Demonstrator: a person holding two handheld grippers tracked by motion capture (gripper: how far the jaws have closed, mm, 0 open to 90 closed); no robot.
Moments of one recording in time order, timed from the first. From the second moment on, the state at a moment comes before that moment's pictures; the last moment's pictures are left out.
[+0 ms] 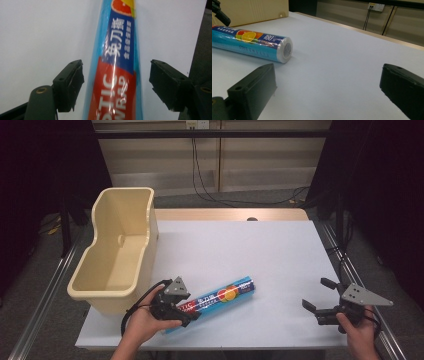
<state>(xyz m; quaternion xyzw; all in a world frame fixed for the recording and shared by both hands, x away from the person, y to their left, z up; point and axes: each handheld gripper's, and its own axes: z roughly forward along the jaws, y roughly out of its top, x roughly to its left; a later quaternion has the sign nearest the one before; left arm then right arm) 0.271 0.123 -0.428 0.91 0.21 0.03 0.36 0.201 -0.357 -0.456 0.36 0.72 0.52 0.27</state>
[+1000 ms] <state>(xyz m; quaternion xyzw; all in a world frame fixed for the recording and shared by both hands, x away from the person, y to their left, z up) 0.301 0.067 -0.435 0.94 0.19 -0.01 0.28 0.197 -0.364 -0.454 0.37 0.72 0.52 0.28</state>
